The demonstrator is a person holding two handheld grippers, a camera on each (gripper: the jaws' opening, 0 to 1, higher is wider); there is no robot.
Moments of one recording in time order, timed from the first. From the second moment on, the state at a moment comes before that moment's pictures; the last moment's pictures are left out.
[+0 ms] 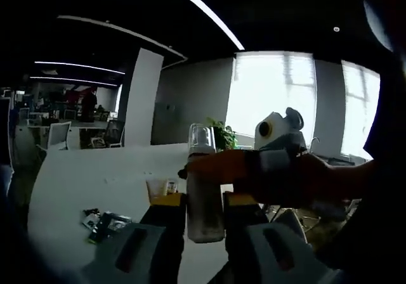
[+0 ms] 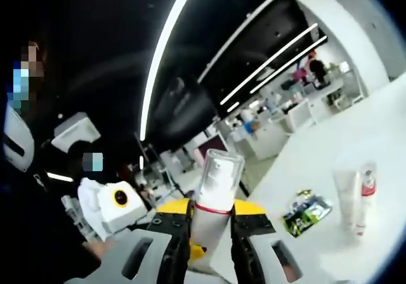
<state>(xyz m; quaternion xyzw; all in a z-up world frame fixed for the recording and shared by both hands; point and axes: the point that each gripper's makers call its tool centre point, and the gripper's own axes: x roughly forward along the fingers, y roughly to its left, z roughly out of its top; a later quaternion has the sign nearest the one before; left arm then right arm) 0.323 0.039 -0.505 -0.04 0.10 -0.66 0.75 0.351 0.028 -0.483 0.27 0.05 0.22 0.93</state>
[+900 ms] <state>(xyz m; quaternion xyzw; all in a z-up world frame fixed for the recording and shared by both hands) 0.291 0.043 -0.468 -0.13 0.16 -0.81 0.54 0.325 0.070 -0.429 0.23 0.02 0.48 0.85</state>
